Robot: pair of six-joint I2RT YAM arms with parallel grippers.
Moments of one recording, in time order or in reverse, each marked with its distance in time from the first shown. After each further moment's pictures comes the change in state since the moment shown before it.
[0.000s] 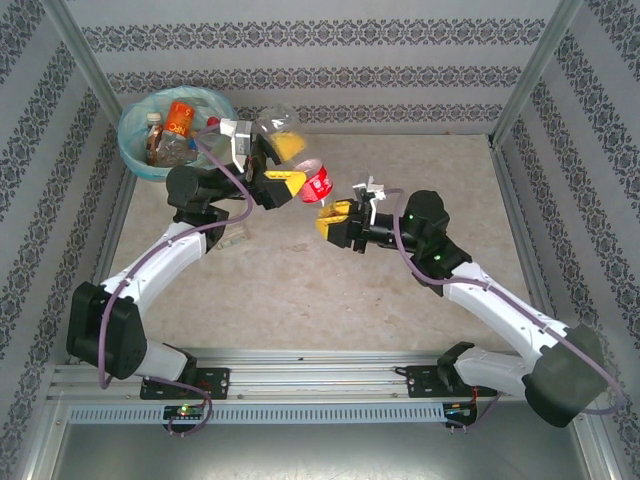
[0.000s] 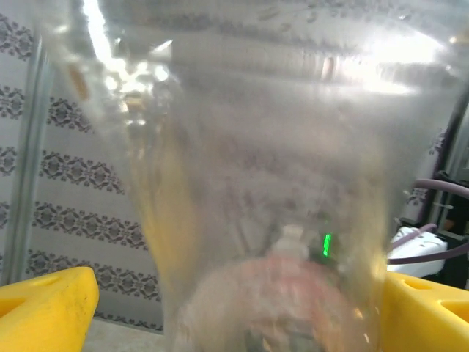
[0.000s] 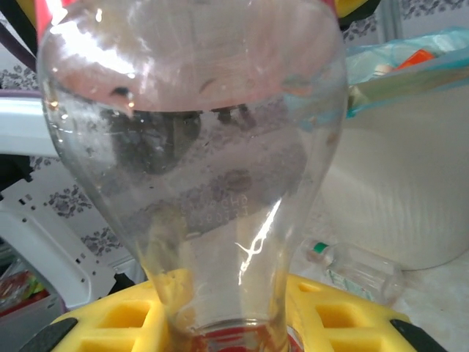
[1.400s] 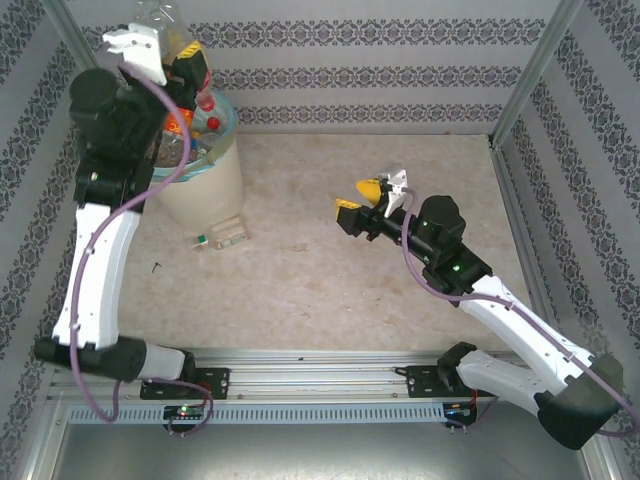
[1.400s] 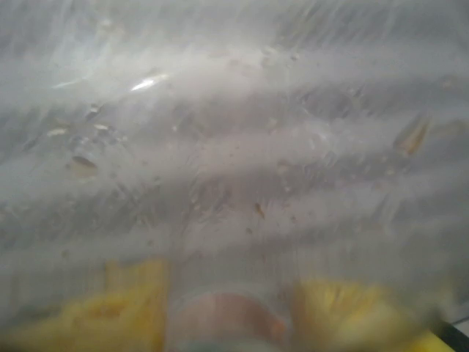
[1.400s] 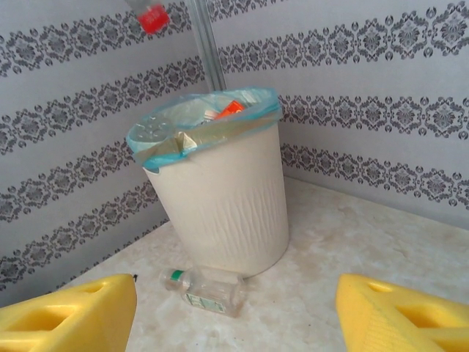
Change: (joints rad) left arm 0.243 0.008 0.807 -1.350 -0.893 0.887; right arm 0.016 -0.143 0.018 -0.214 0.516 -0.132
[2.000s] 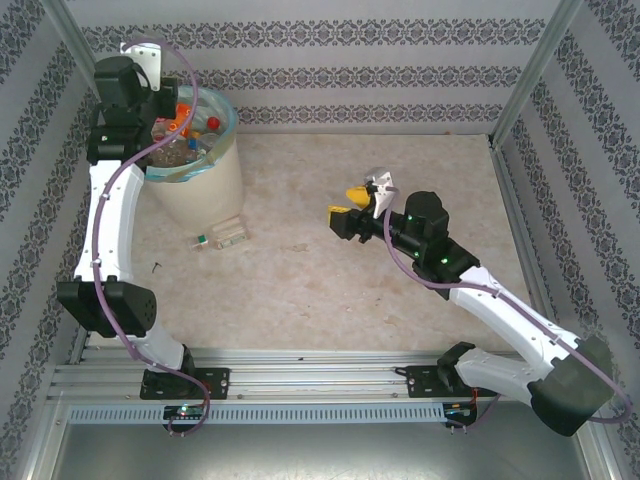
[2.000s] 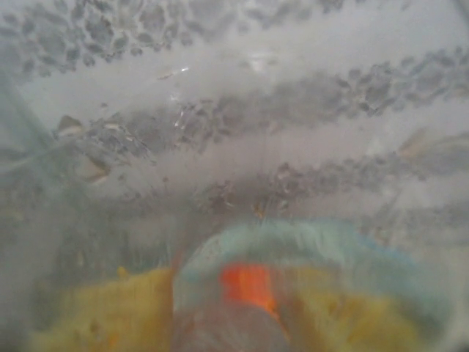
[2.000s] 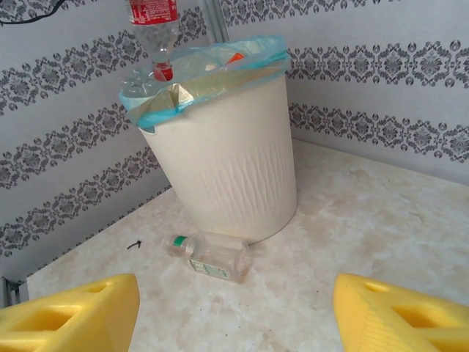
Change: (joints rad) left arm 0.187 0.199 0.024 -0.200 -0.155 0.121; right arm 0.000 0.084 0.000 -0.019 -0.046 -0.003
